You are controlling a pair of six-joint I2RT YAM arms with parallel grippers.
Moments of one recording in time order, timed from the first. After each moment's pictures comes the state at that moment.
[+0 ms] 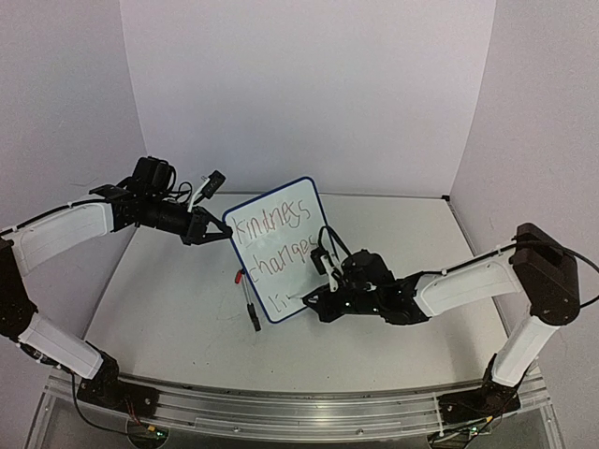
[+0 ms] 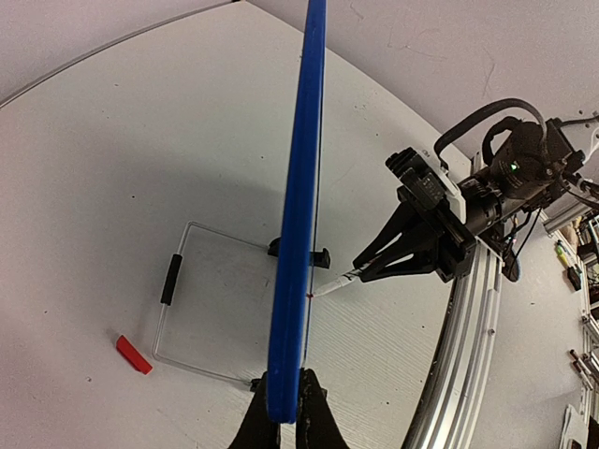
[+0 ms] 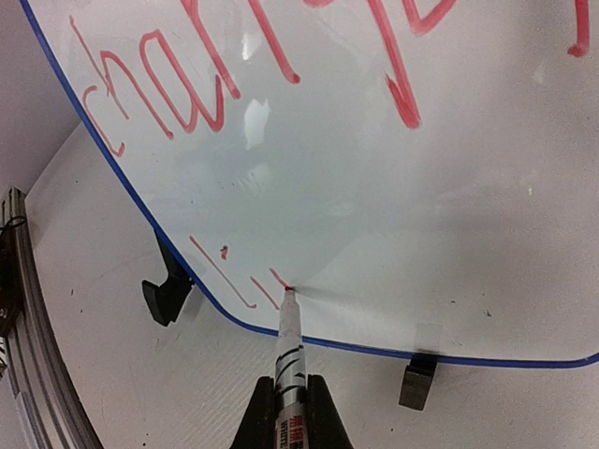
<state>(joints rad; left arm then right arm) -0.43 1.39 1.12 -0.45 0.73 0.12 0.98 1.72 0.82 0.31 -0.02 0.41</state>
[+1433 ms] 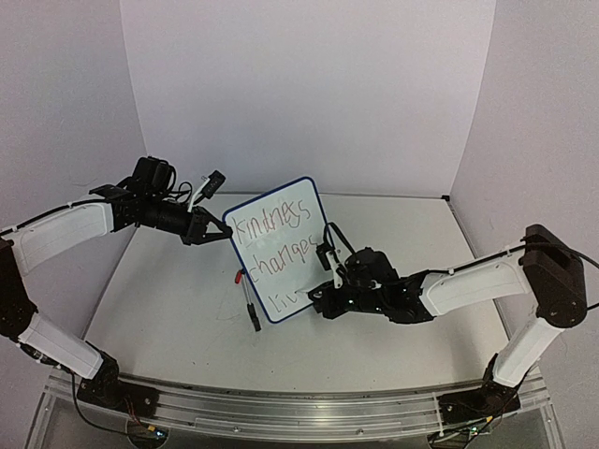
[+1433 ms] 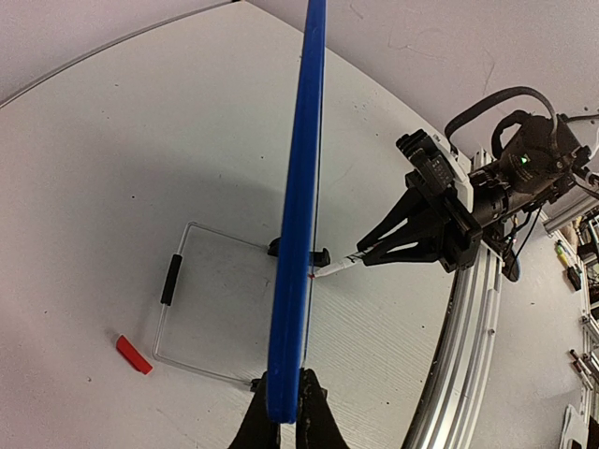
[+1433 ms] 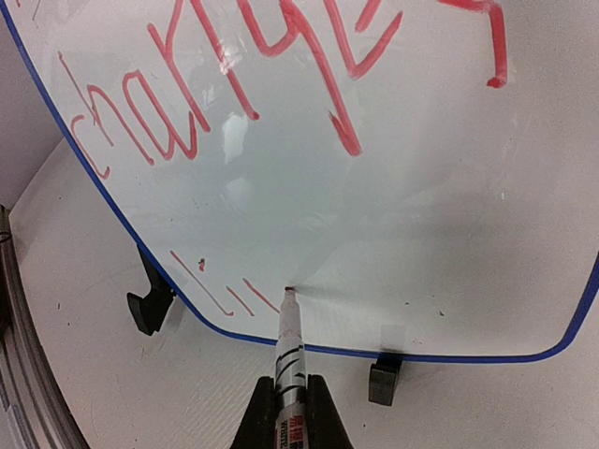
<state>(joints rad) -0.43 1.39 1.12 -0.45 0.73 0.12 0.98 1.67 0.81 0.28 0.05 0.41</state>
